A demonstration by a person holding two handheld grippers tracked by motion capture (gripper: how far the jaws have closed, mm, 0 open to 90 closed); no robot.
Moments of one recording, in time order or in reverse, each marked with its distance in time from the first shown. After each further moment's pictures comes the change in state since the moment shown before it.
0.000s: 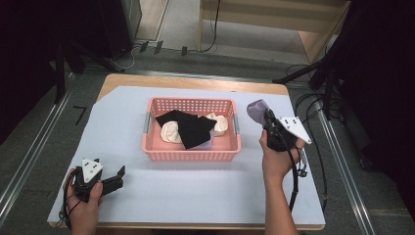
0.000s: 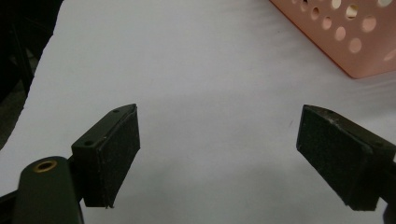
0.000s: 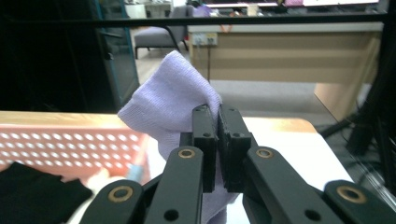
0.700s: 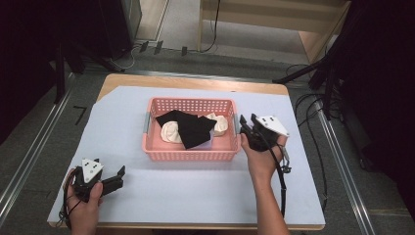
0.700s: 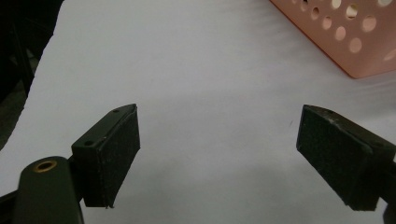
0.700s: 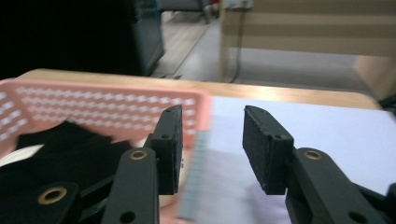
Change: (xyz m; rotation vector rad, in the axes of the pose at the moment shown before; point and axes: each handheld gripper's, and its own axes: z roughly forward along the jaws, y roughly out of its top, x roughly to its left) left arm 0.000 0.000 0.000 0.000 0.000 0.001; right arm 0.048 -0.006 0.012 0.147 0.119 -0.030
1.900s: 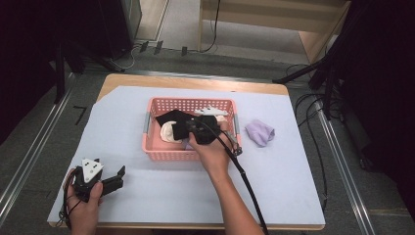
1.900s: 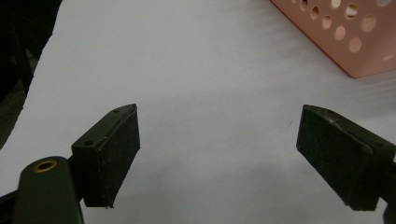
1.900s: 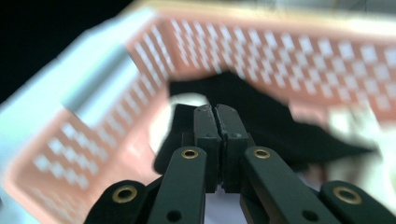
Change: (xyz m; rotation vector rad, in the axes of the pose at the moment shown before) left arm 0.000 0.000 0.000 0.002 -0.002 -0.002; right arm 0.128 0.011 0.049 0.316 0.324 -0.011
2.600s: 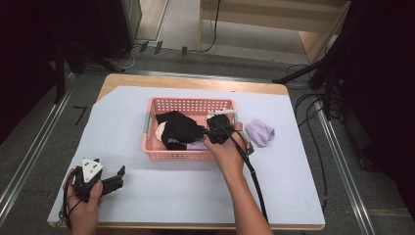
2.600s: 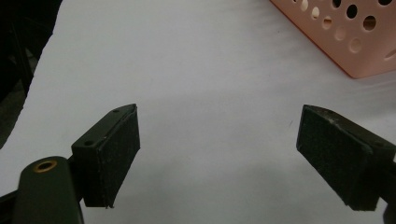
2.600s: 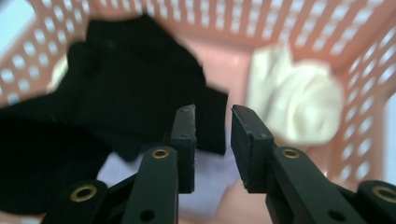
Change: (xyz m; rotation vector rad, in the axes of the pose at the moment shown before) left arm 0.000 0.000 0.000 0.001 0.000 0.000; right arm -0.042 -0.011 -0.003 0.200 -0.167 0.019
